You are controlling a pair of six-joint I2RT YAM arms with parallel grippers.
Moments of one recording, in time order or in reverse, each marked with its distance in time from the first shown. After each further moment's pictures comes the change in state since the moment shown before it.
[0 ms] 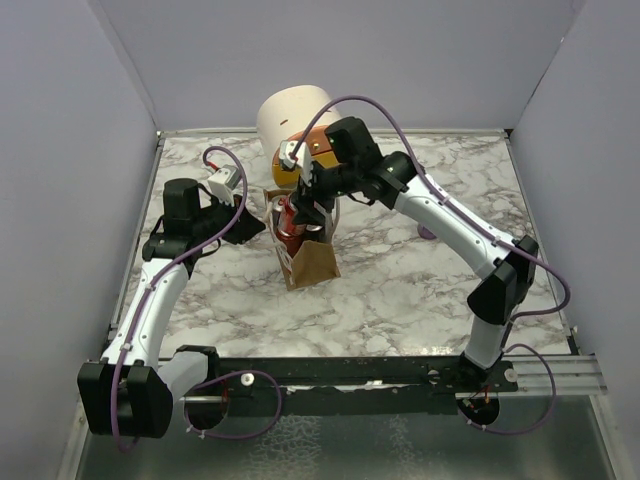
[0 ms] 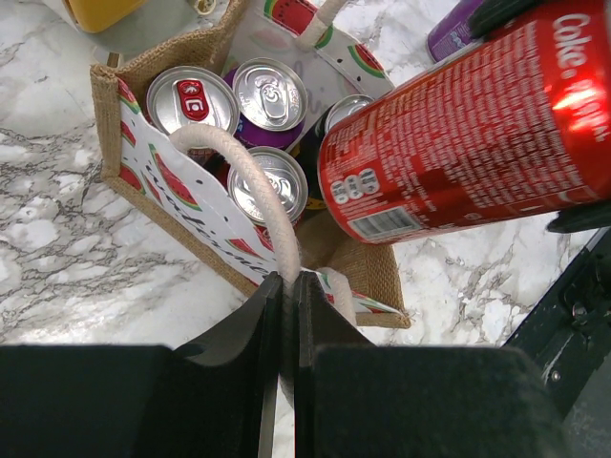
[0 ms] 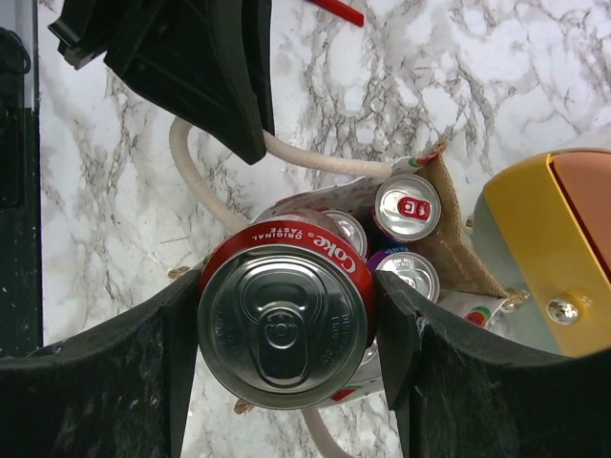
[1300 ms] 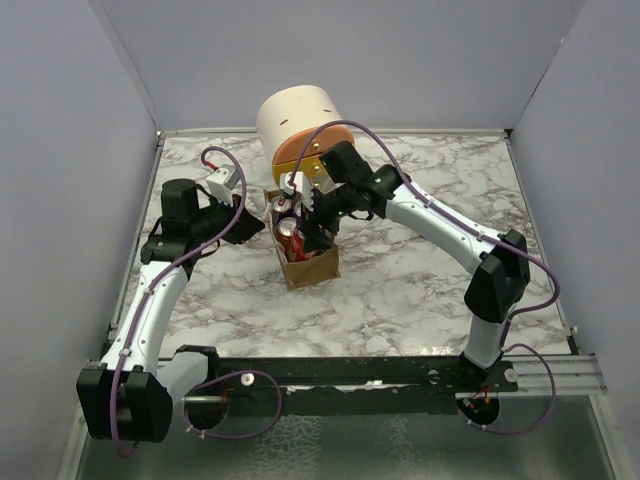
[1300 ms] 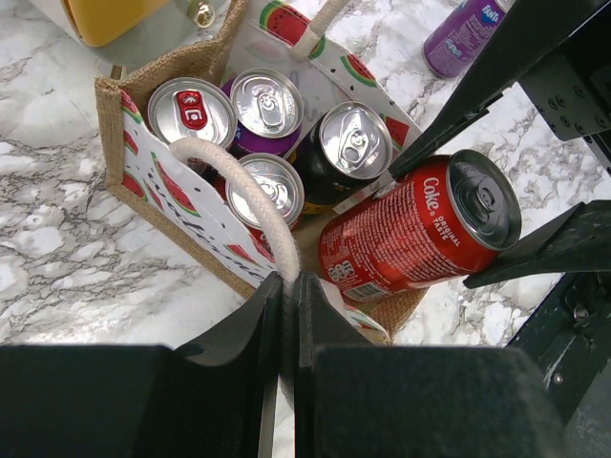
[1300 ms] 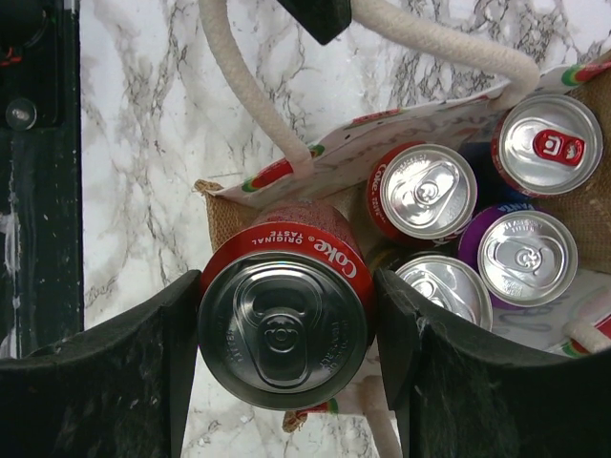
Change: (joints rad) left arm 0.000 -0.023 0.000 0.005 0.000 0.000; right arm -0.004 0.034 -0.154 -0.050 -0.087 -0.043
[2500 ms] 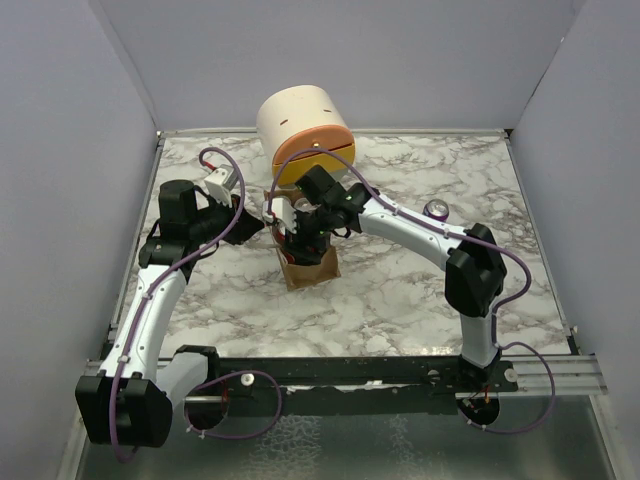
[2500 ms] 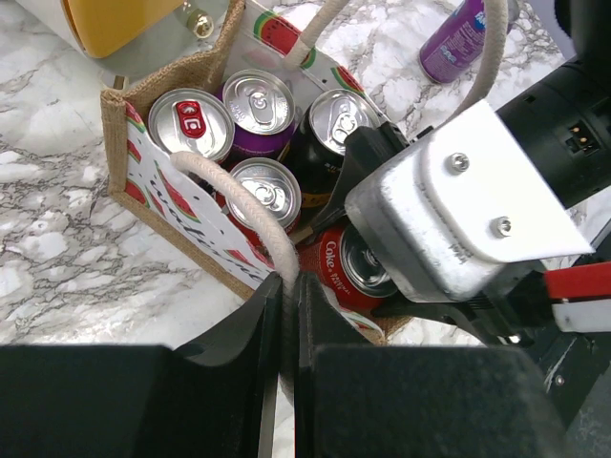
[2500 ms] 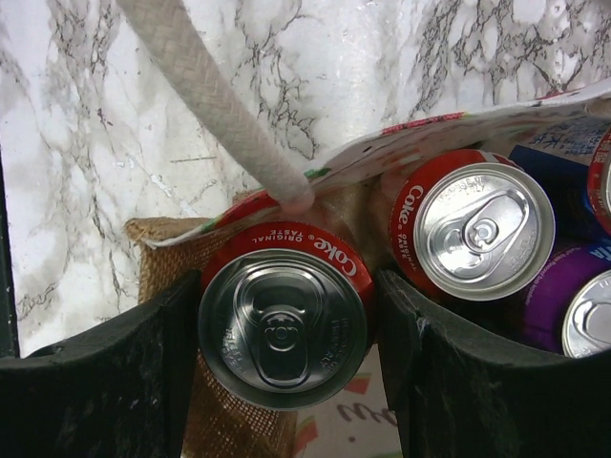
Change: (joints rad) left arm 0.000 -0.024 0.000 -0.002 0.000 0.000; right arm 0.081 0.113 -0.044 0.060 0.133 -0.050
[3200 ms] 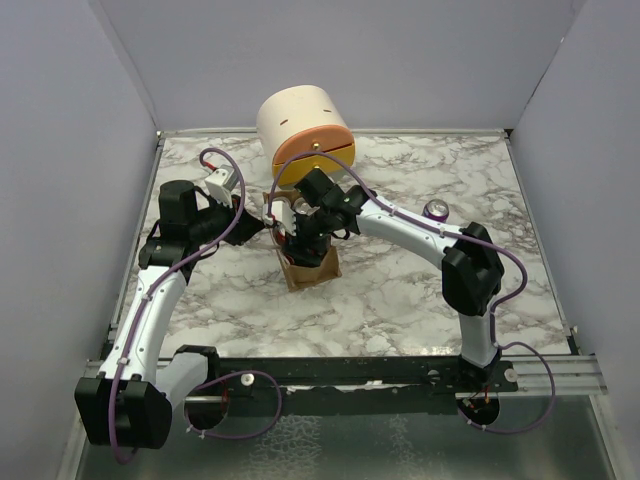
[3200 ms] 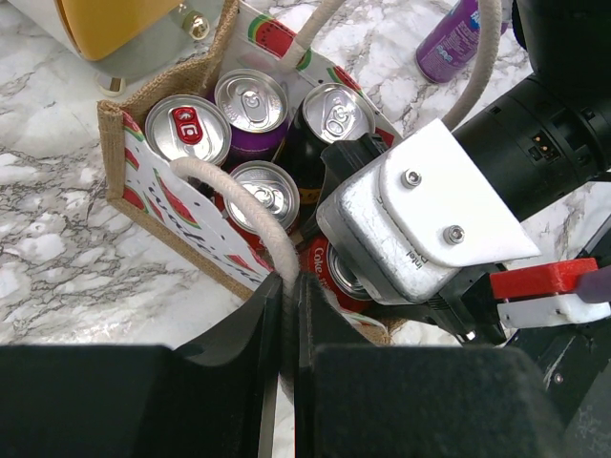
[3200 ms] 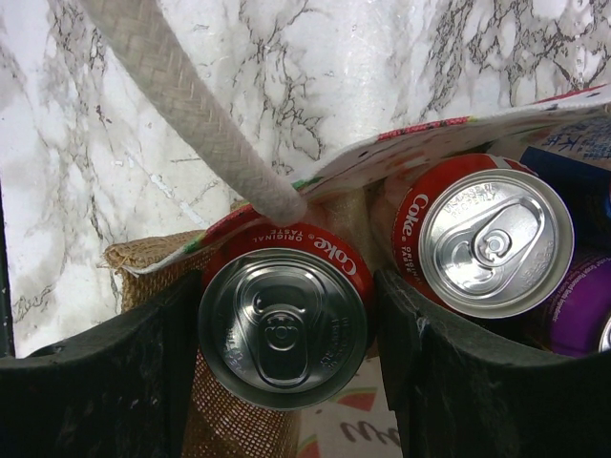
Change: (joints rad) left arm -0.005 -0.010 0.000 -0.002 0.000 0.000; right arm 0.000 0.023 -0.019 0.022 -0.018 -0.003
